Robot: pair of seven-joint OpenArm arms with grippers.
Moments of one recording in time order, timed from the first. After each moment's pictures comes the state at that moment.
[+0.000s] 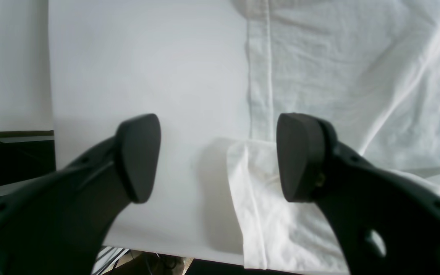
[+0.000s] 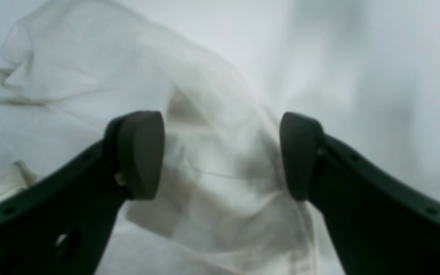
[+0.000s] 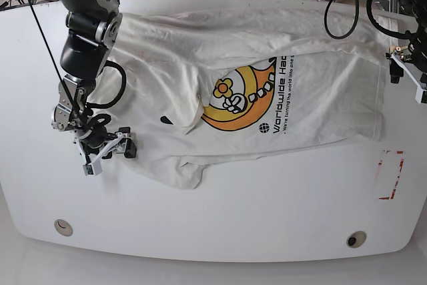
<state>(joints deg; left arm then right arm) 9.1 -17.8 -45.3 104.5 -16.7 -43.0 63.6 27.6 12.6 25.0 42.6 3.1 40.7 -29.4</state>
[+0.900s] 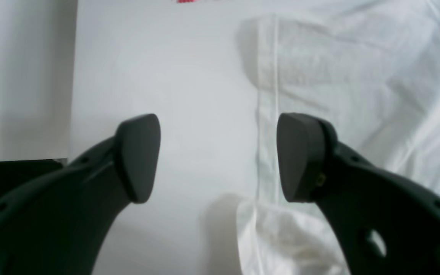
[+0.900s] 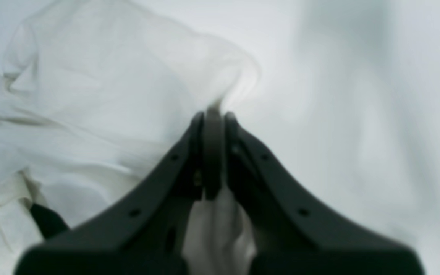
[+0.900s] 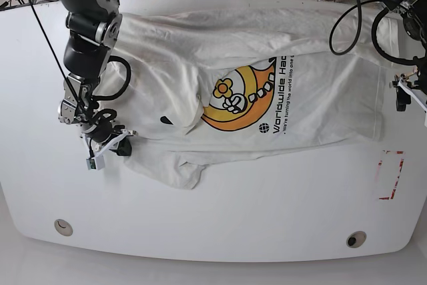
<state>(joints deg) -3.7 -18.9 -45.1 96.8 -16.1 -42.8 63.7 28.0 12.4 24.7 37.2 3.2 40.7 -22.8</state>
